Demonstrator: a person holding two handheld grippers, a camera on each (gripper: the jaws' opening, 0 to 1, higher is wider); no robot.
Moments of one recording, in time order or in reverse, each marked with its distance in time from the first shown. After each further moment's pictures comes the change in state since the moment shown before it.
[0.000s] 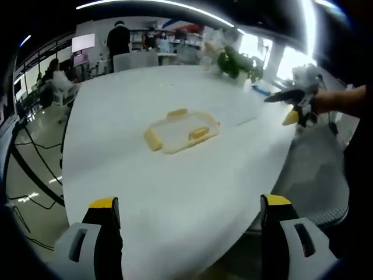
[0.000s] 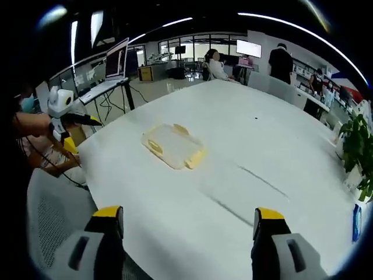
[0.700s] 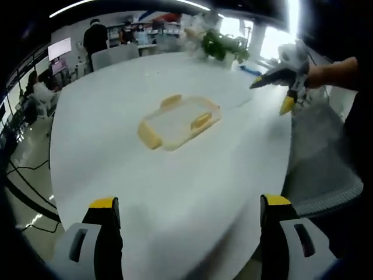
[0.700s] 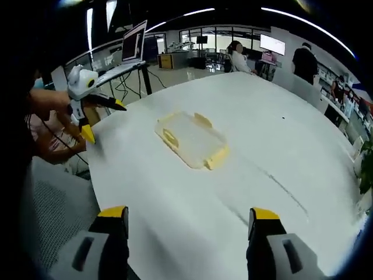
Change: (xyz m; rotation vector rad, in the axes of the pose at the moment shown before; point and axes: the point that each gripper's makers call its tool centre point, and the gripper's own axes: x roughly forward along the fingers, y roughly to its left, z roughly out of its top) left arm 0.037 0.021 -0.005 0.145 0.103 -0.079; right arm 0.045 0.022 0.002 -0.138 0.087 0.132
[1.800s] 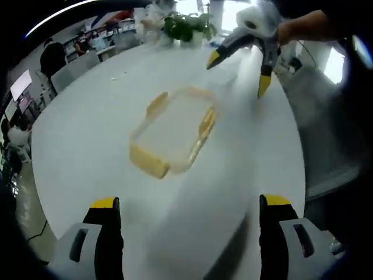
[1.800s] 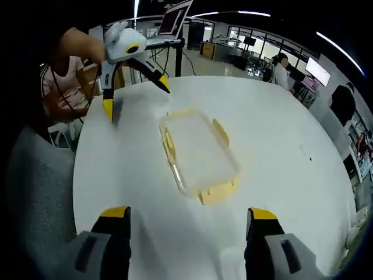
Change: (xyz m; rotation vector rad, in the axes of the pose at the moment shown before) left arm 0.052 0.035 0.029 0.296 0.121 -0.138; right arm 0.059 -0.030 0.035 -0.302 0.092 0.094
